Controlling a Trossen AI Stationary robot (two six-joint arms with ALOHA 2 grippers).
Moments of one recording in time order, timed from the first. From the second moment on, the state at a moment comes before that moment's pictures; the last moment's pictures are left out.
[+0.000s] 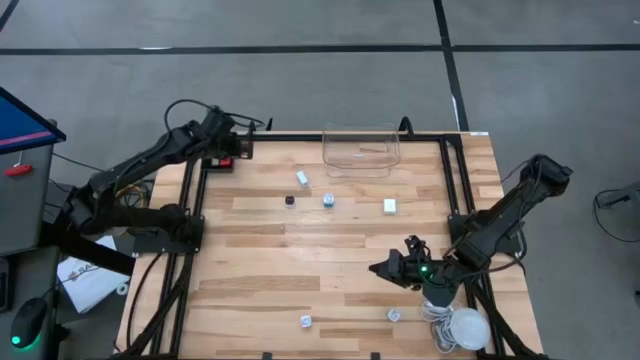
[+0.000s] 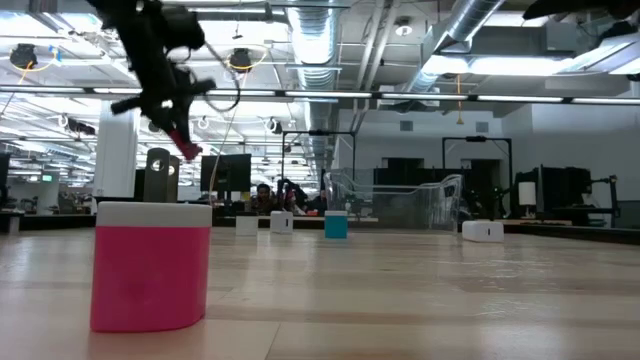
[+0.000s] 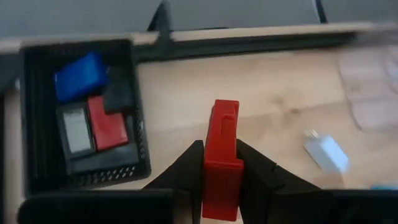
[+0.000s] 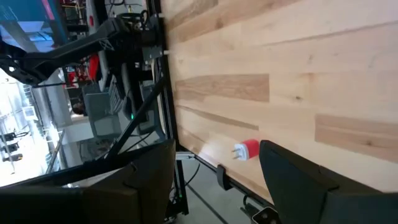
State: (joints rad) left arm 0.79 1.13 0.91 -0.75 -0.21 -0.60; right arm 0.77 1.30 0.89 -0.32 0.74 2.17
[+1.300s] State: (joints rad) left arm 0.86 1.10 0.59 -0.33 -0.60 -1.26; right arm 0.79 1.04 0.89 -0.61 0.81 2.11
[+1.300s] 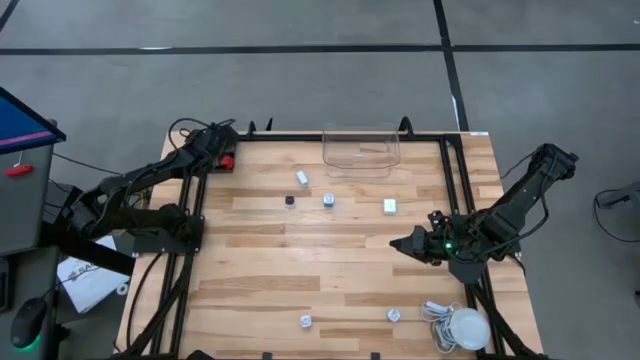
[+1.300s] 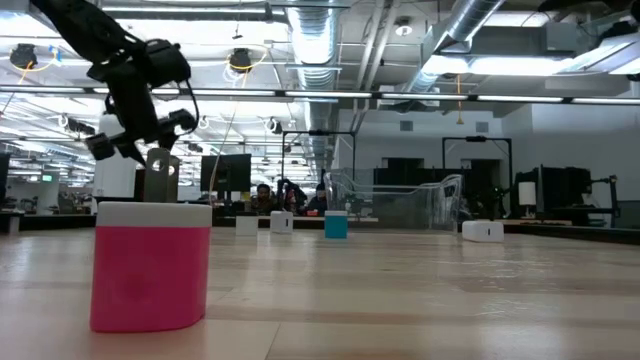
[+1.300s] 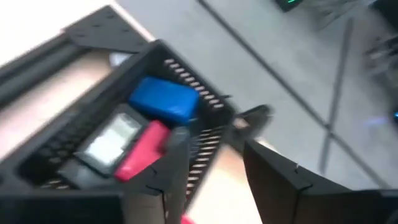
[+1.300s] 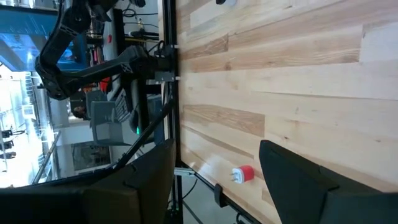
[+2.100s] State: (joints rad) left arm 0.46 0.88 0.59 0.22 0.02 -0.55; right arm 0.54 1.05 0.89 -0.58 0.32 1.77
